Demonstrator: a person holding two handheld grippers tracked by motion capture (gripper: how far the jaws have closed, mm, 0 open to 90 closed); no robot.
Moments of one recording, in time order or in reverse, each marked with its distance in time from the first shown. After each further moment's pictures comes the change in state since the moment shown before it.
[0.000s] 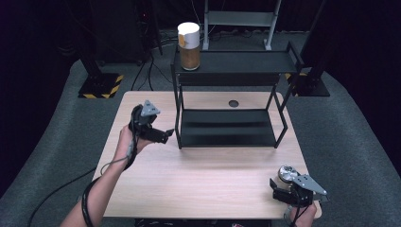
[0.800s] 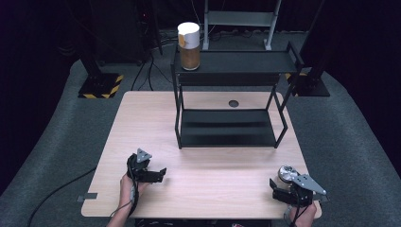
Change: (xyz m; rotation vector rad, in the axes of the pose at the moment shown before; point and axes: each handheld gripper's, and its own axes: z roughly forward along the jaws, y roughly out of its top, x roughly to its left) left arm -0.035 -0.136 0.045 0.083 0.064 -0.262; right arm 0.000 0.001 0.001 0.006 0.000 -0.003
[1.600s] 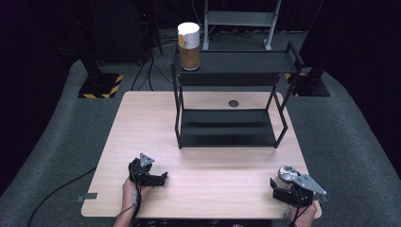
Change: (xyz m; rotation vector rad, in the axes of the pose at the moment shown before) left arm -0.011 -0.008 0.010 0.024 0.031 -0.002; right arm 0.001 -0.002 -0.001 -0.013 -0.013 0.000
